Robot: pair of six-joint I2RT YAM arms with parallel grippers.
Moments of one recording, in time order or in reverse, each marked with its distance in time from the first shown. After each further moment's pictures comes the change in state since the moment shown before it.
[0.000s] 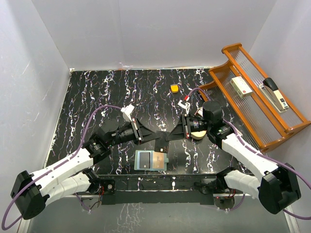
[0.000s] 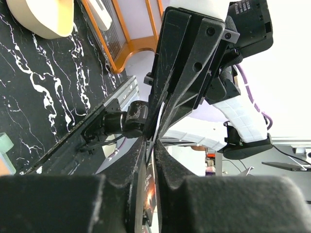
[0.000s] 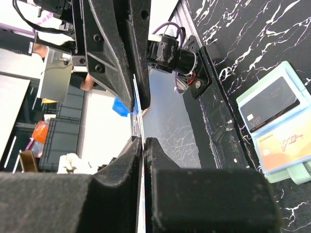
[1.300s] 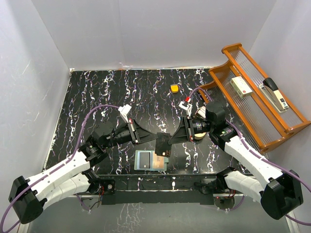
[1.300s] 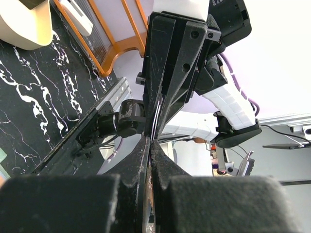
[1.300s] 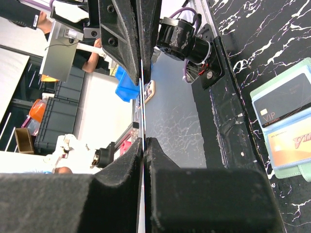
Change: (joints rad) left arm 0.000 -0.076 -0.028 0.051 0.031 0.054; right arm -0.001 -0.065 0.009 -0.043 -0.089 -0.055
